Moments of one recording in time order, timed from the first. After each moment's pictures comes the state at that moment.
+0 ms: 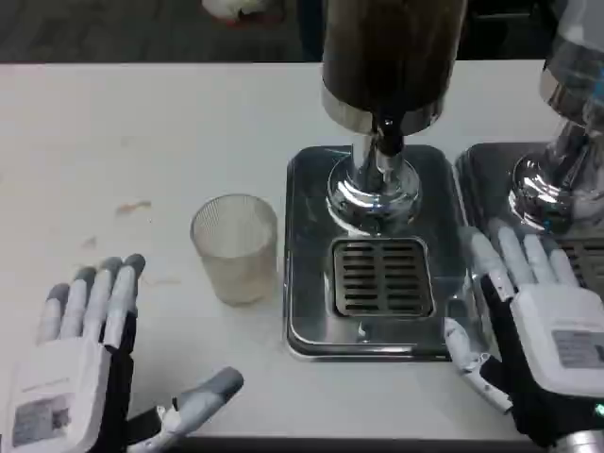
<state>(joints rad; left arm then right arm) 0.45 0.37 -0.16 -0.07 0.91 -0.08 0.56 0.26 -0.33 0.30 -0.07 -1.00 0.07 -0.44</state>
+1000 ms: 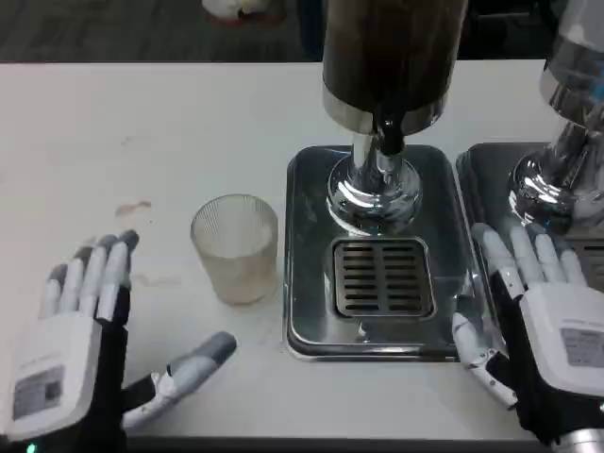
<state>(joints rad) 0.34 0.36 -0.13 0.01 0.78 -0.15 0.55 0.25 -0.32 0.29 -0.05 -0.97 0.08 -0.46</state>
